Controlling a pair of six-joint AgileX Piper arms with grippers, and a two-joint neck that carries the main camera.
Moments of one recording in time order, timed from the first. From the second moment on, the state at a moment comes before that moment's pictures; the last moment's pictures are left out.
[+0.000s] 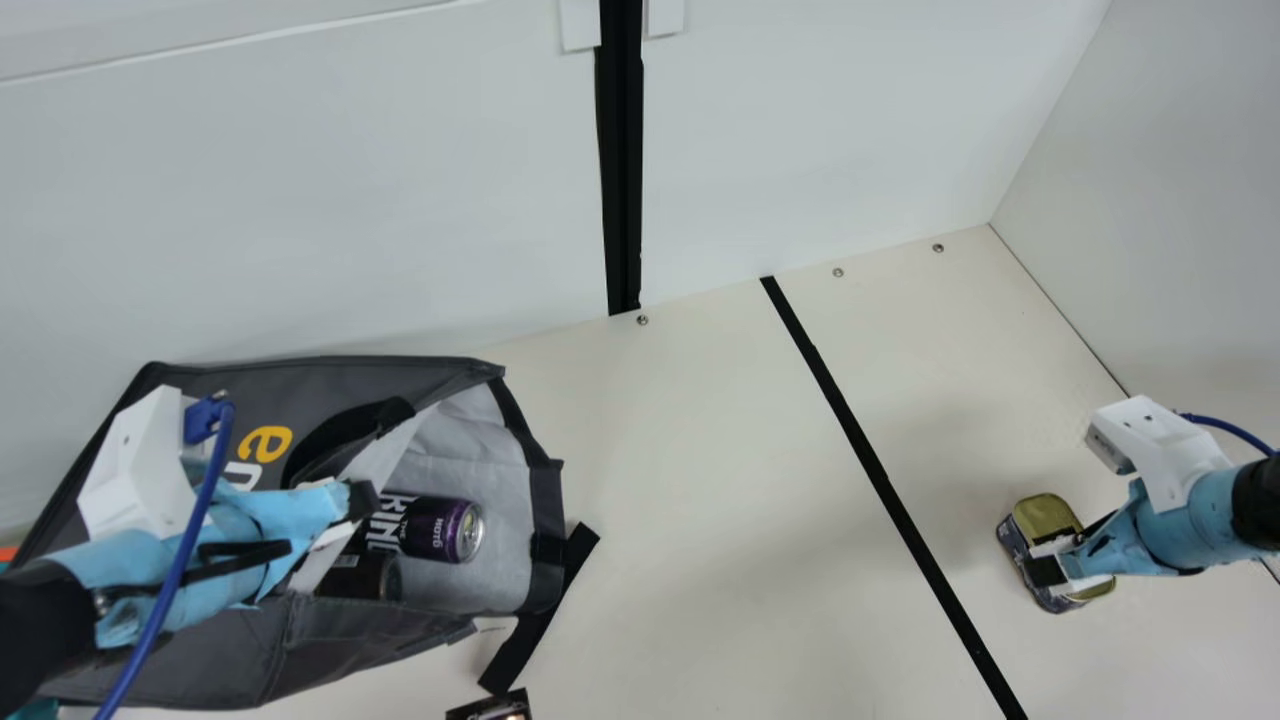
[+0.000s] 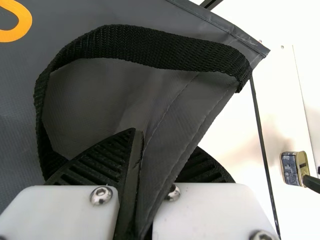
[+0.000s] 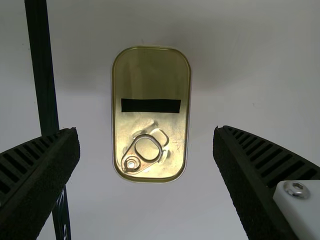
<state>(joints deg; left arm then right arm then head) -21.0 87.2 -75.2 -29.1 45.9 -6.6 -53.2 88.2 -60.9 12.4 56.7 -60.2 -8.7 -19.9</state>
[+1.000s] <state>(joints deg) -21.0 87.2 -75.2 -29.1 45.9 -6.6 -48.6 99.2 -59.8 12.5 47.0 -60.1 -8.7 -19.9</state>
